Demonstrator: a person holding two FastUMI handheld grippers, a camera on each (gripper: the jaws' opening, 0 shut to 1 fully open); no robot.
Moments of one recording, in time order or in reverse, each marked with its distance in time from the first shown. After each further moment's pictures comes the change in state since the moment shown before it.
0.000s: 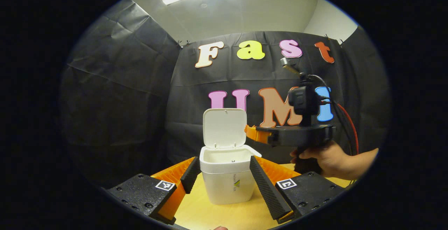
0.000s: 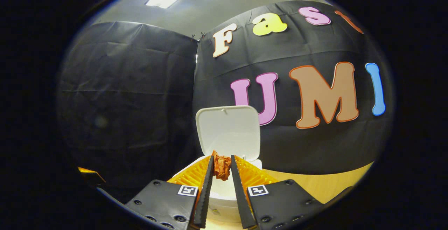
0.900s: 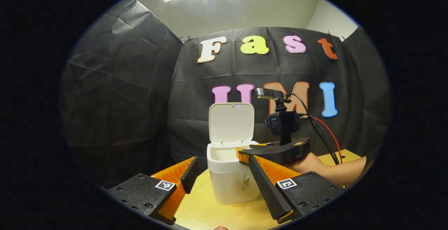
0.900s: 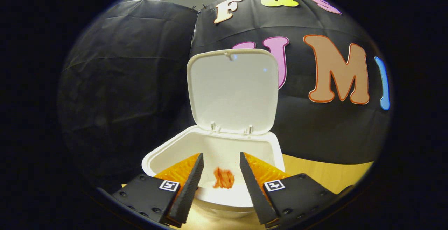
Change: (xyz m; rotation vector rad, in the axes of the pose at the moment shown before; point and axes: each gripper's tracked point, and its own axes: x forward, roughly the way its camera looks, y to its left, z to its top) left arm 0.017 0.016 -0.013 0.008 0.029 -0.005; right arm 0.051 -0.004 -0.061 -0.032 0.176 -0.037
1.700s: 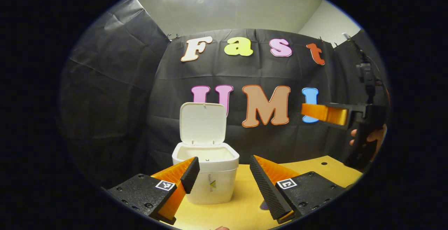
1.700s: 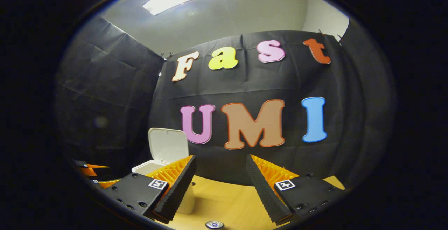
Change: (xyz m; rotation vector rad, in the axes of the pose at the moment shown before) left arm 0.007 -0.096 -0.001 -0.064 -0.009 -0.145; right arm -0.301 -0.172 0.054 0.042 -0.390 -0.421
